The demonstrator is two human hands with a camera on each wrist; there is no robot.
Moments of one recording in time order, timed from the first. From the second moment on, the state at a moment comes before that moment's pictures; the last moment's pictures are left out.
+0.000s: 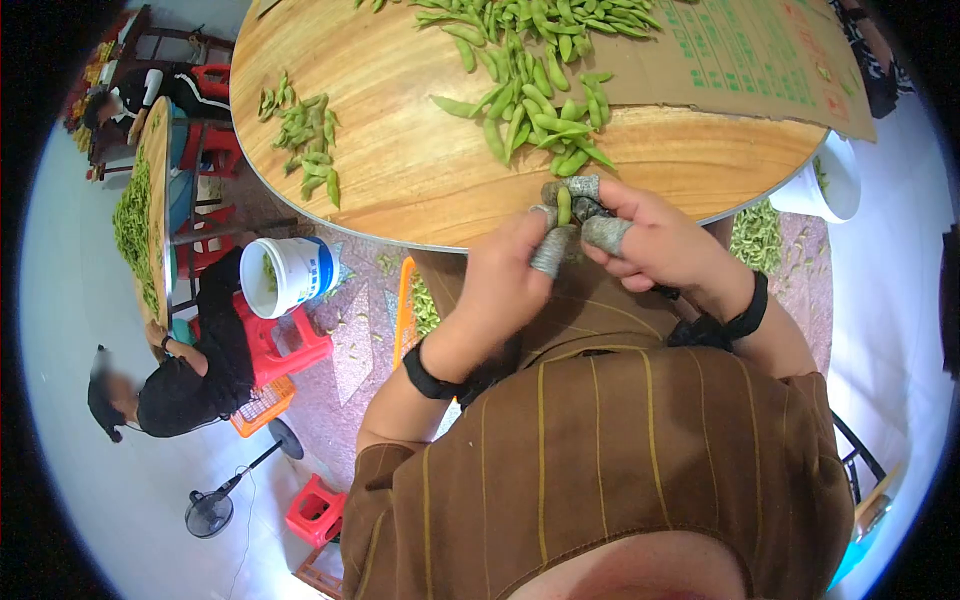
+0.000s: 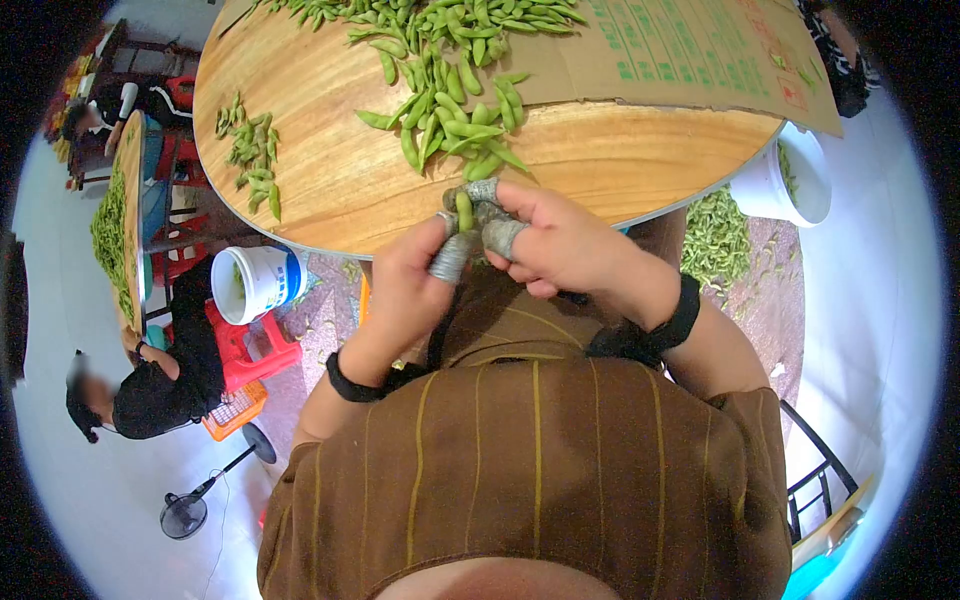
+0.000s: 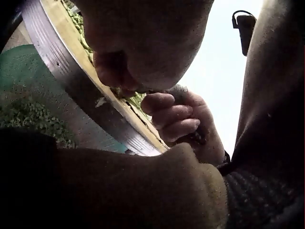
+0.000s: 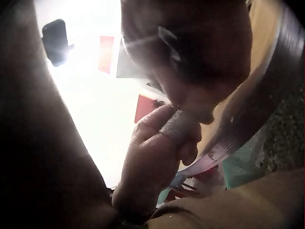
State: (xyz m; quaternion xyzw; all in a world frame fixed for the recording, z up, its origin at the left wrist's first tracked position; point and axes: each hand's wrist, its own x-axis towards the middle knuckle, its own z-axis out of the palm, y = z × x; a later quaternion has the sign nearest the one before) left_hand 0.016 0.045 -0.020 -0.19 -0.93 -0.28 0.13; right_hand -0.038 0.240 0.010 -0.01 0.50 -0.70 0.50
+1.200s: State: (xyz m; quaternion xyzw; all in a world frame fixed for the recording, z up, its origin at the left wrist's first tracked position) left_hand 0.022 0.047 0.001 -0.19 -0.88 -0.42 -0.10; right_hand -0.013 0.233 -0.009 -0.34 0.86 -0.37 0.02
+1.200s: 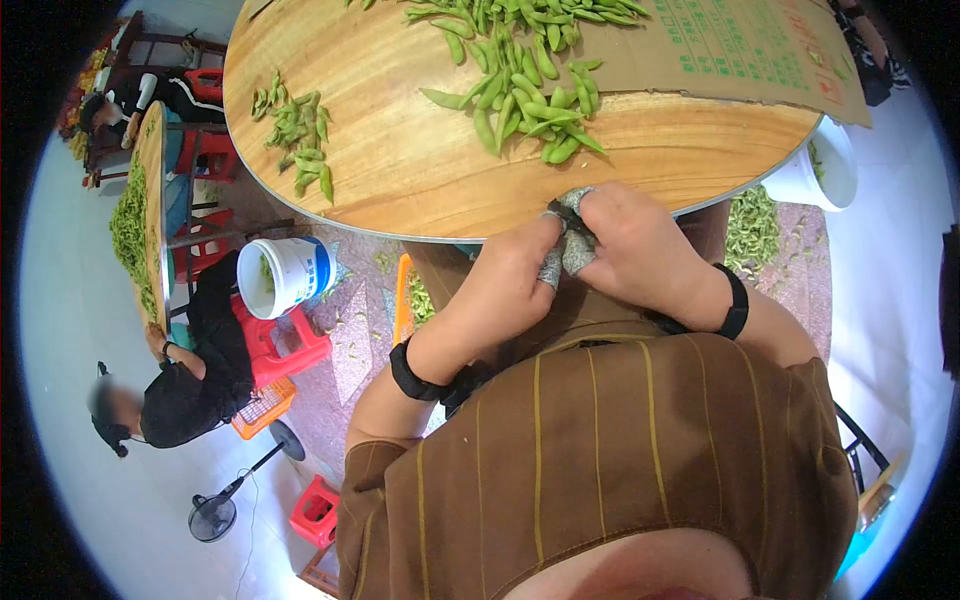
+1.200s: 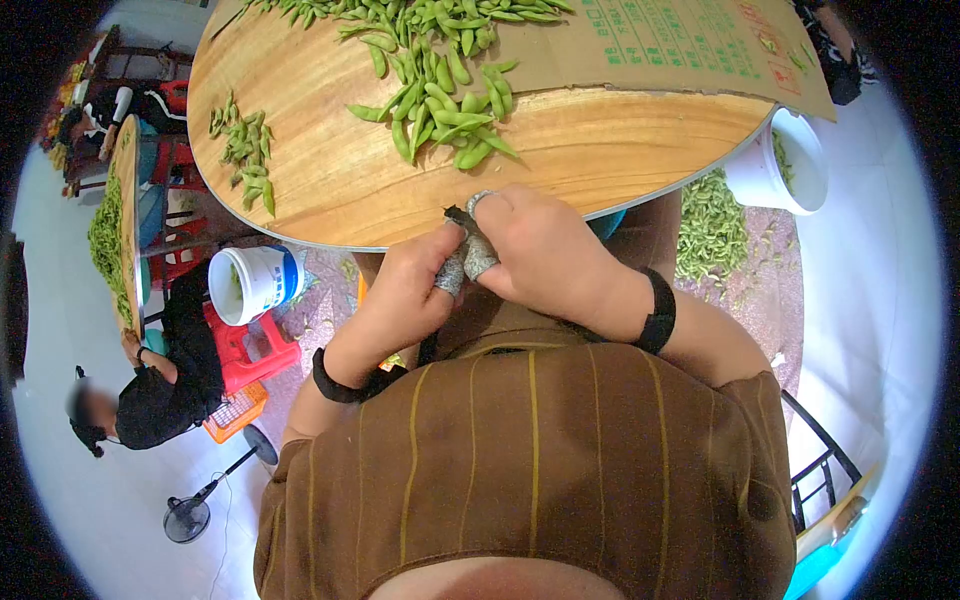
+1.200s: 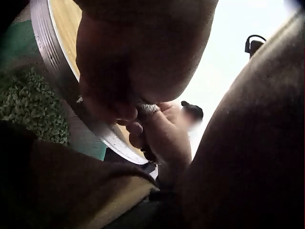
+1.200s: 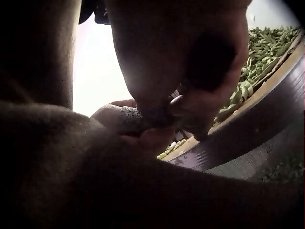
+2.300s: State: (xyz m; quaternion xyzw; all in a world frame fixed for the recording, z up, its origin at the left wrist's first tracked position) left_hand 0.067 -0.020 0.013 -0.04 -0.94 -0.31 -0.13; right_hand -0.060 0.245 -0.020 -0.28 0.92 -0.26 -0.09
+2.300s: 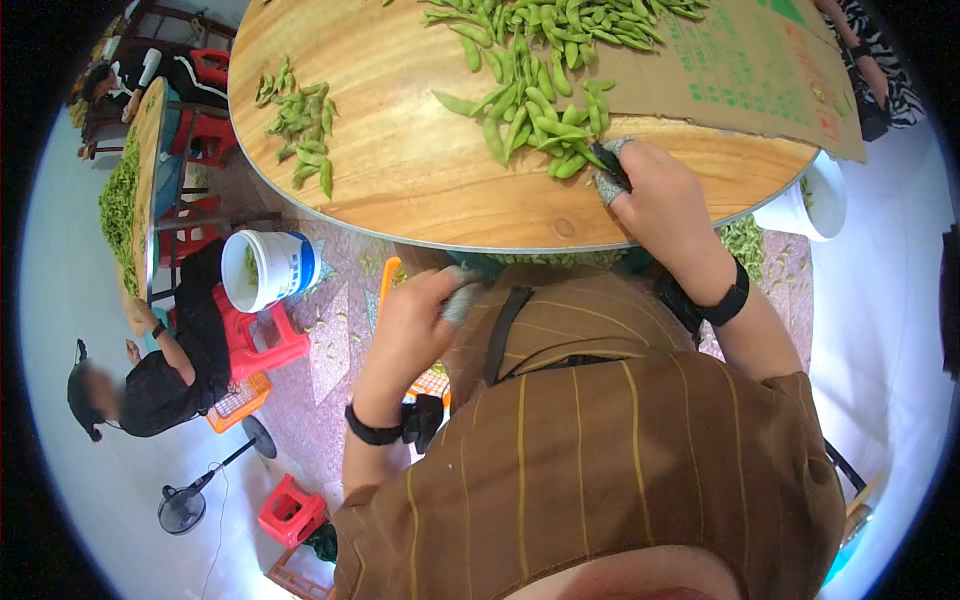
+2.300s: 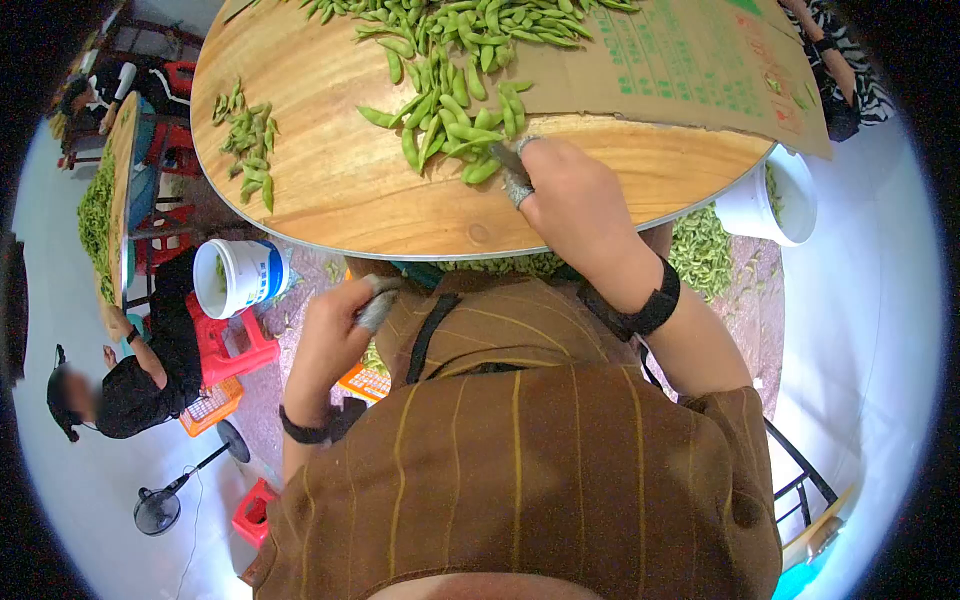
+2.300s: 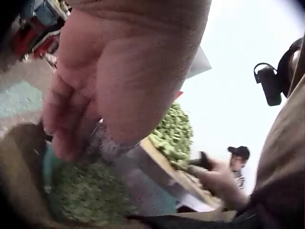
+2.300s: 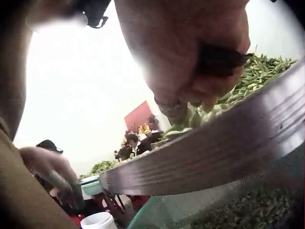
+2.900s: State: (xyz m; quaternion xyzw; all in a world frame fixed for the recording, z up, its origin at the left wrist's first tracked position) left_hand -0.005 0.065 -0.002 0.06 -0.70 -0.70 -0.13; right_hand -0.026 0.247 0.000 -0.13 0.79 -0.59 0.09
